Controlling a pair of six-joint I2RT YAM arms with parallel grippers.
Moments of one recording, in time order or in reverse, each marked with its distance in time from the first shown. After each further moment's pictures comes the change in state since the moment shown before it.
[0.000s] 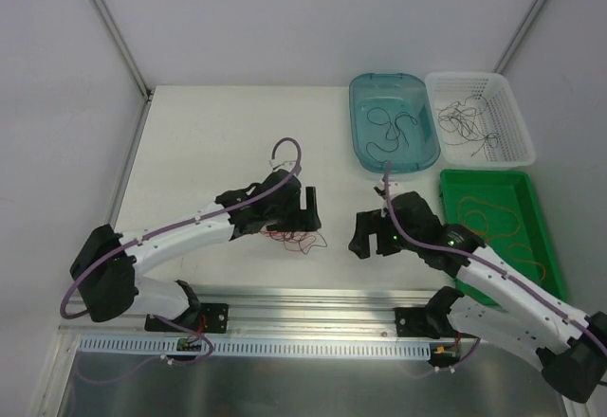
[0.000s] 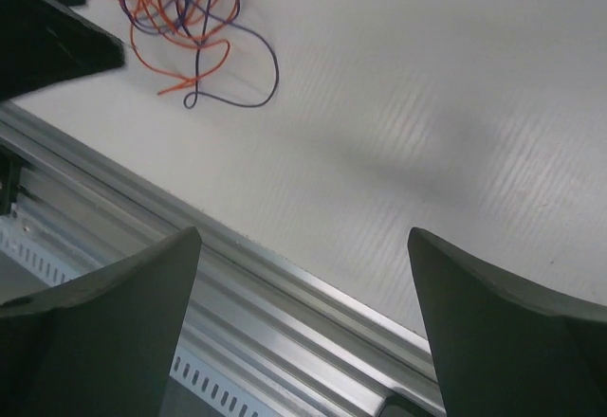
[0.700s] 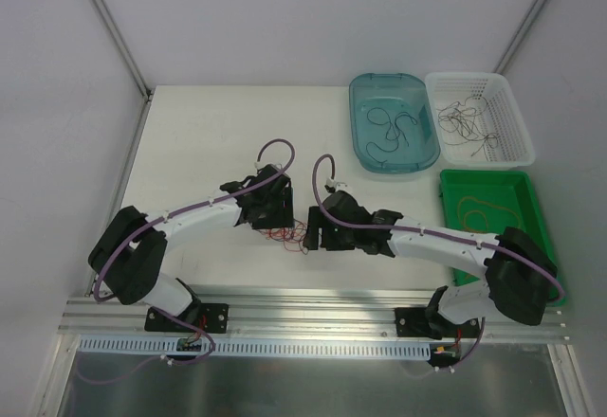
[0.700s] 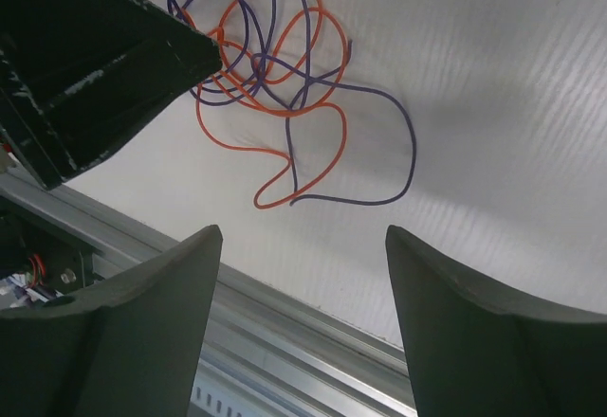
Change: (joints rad) left arm 0.186 0.077 -0.063 -0.042 -0.019 0.082; right arm 0.262 0.600 0.150 0.314 0.114 0.338
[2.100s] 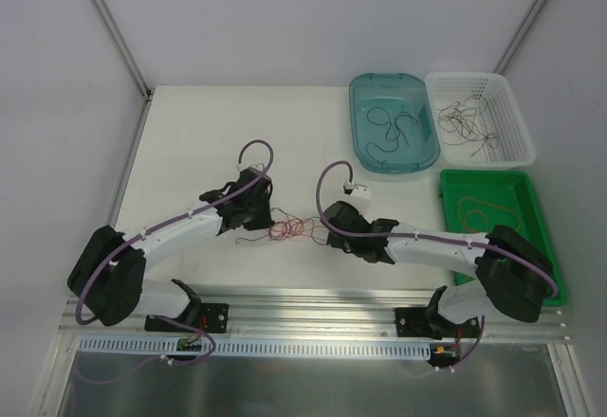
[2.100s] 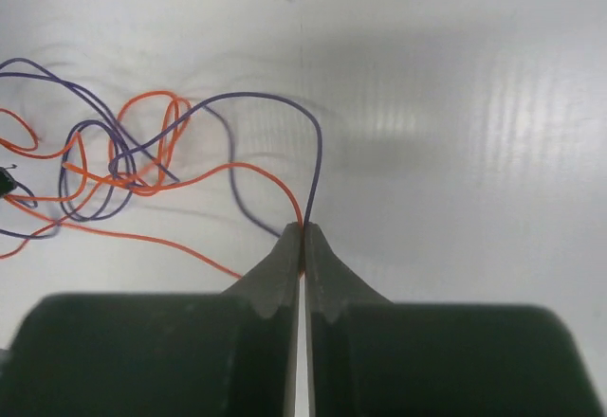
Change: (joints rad) left arm 0.060 -0.120 -0.118 0.062 0.003 -0.004; right arm 0.042 0.071 -0.093 0.106 0.348 0.199
